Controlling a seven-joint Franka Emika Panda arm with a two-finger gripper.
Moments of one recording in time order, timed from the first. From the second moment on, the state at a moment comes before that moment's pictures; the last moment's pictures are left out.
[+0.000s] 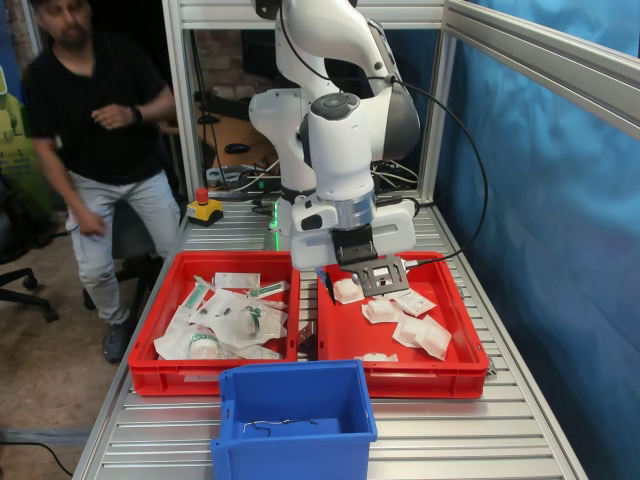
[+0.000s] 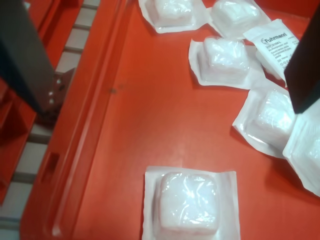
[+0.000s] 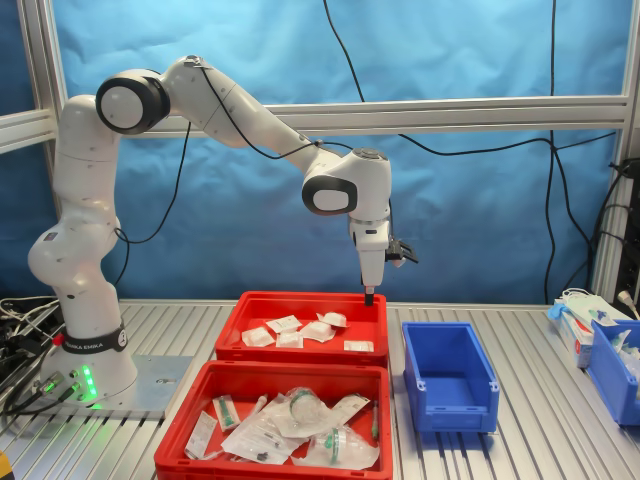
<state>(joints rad) 0.06 0.26 0.05 -1.99 0.14 2.28 0.72</state>
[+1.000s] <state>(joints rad) 0.10 0.18 0.03 -2.07 0.14 2.28 0.72</state>
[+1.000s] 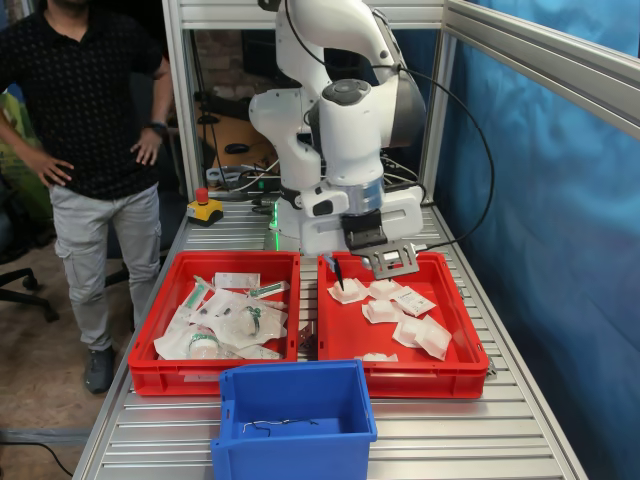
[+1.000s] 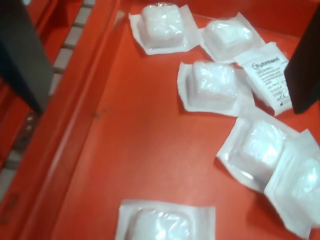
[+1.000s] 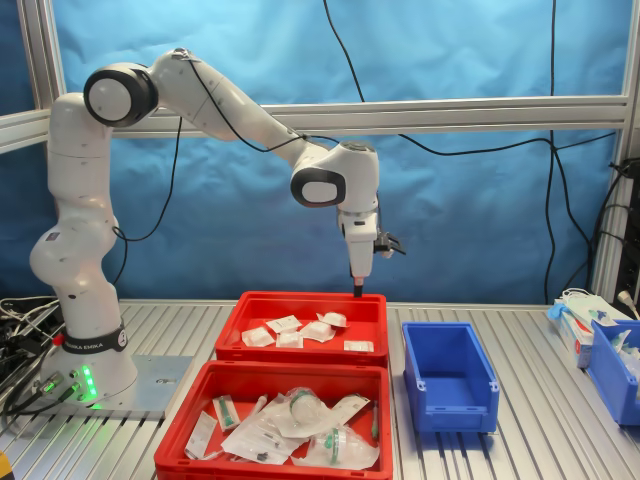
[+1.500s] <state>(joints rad) 0.21 0.18 0.04 -2.15 0.14 2.30 0.72</state>
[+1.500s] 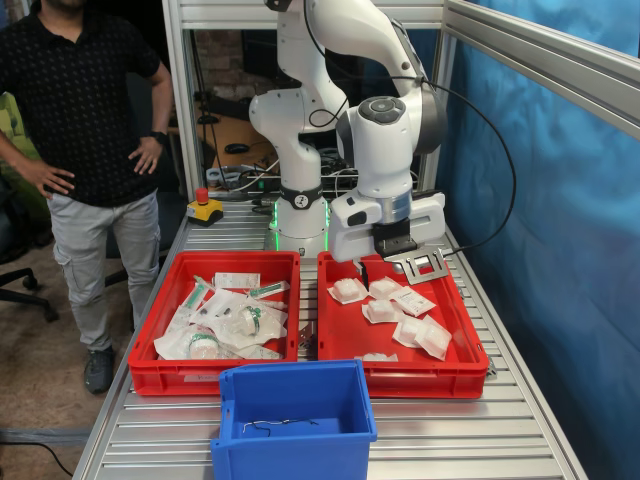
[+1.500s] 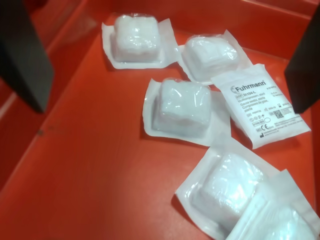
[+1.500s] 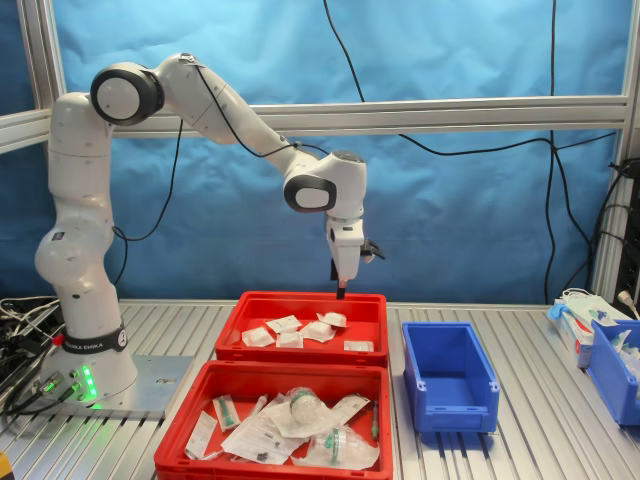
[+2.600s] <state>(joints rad) 0.23 0.23 0.03 -2.21 0.14 2.50 0.72</state>
